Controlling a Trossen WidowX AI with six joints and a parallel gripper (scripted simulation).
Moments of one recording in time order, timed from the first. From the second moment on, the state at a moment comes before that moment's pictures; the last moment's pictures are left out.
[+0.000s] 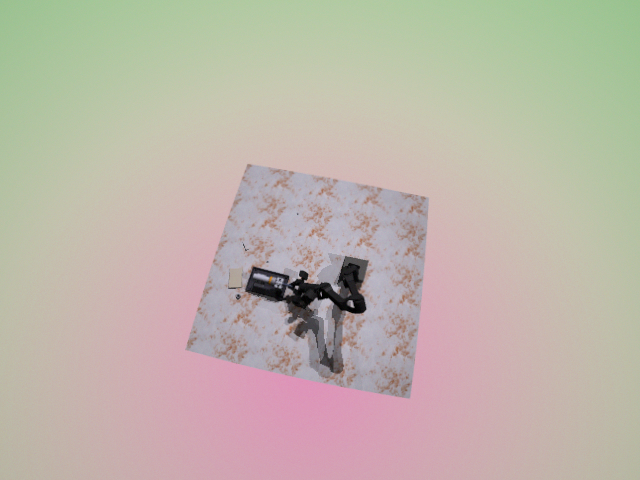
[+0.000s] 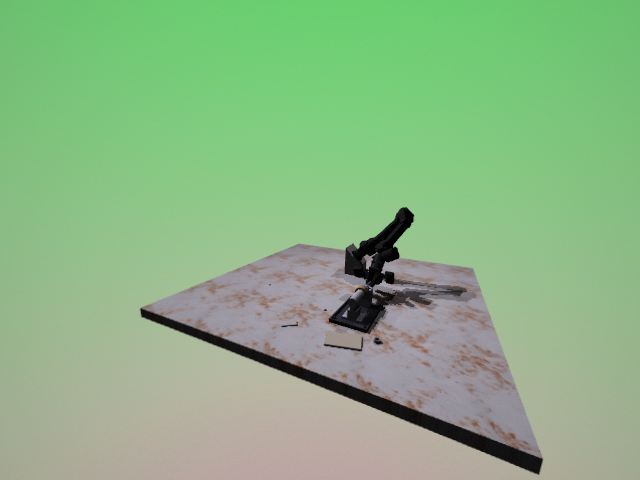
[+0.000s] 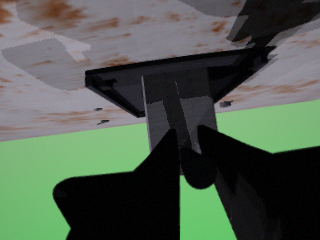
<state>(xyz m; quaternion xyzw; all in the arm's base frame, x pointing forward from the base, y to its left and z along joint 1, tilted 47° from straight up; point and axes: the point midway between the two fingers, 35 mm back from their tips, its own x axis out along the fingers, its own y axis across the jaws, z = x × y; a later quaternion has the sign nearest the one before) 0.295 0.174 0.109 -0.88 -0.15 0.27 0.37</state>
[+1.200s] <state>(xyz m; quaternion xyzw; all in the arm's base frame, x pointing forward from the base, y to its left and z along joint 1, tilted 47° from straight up) 0.291 0.174 0.109 -0.88 -0.15 0.27 0.37</state>
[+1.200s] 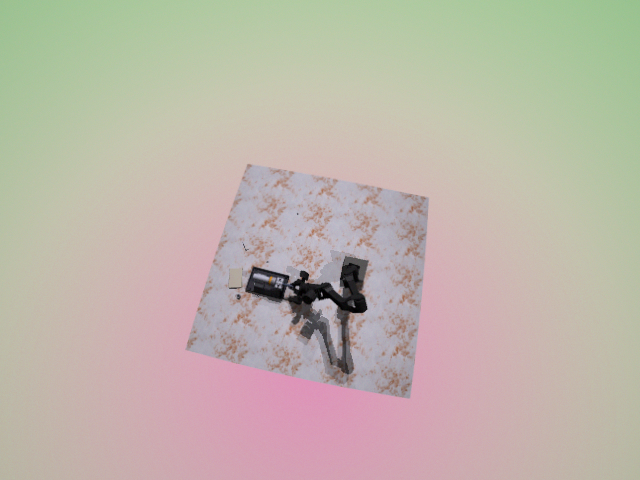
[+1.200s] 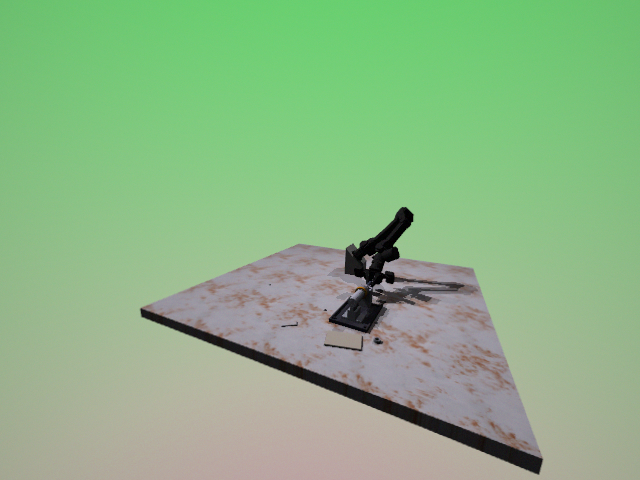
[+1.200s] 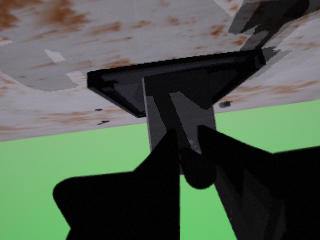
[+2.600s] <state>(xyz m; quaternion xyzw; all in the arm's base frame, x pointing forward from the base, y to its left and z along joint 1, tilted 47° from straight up) 0.287 0.173 0.109 -0.88 -0.15 0.27 0.37</state>
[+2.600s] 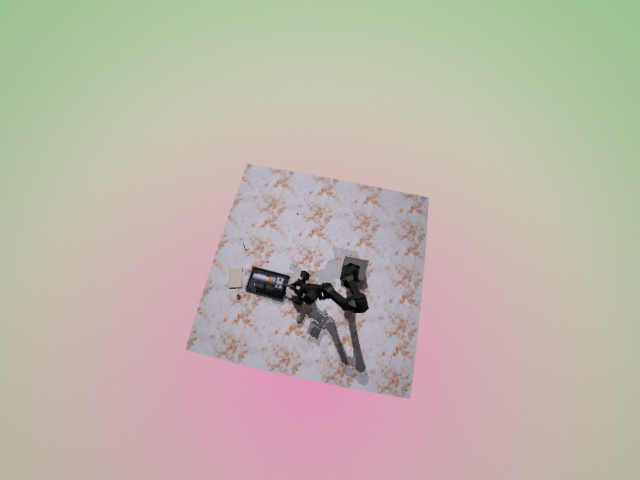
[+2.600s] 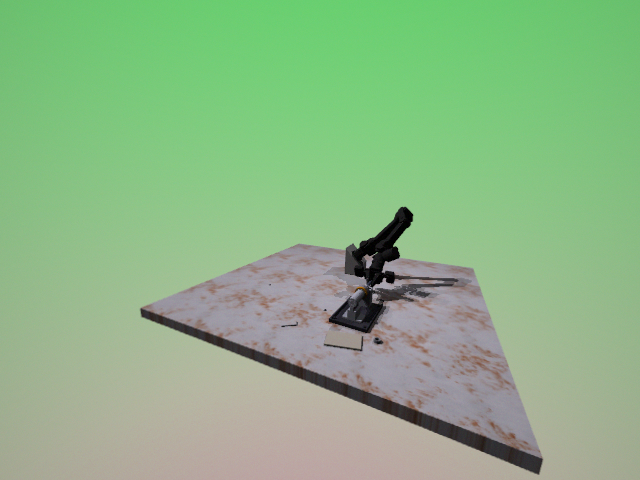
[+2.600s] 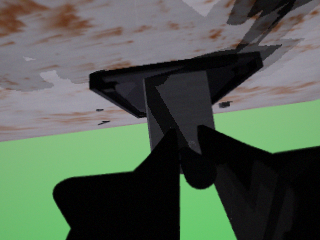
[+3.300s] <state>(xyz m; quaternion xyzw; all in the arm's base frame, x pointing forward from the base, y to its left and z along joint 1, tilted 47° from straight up) 0.285 0.173 0.109 -0.88 -0.15 0.27 0.37</state>
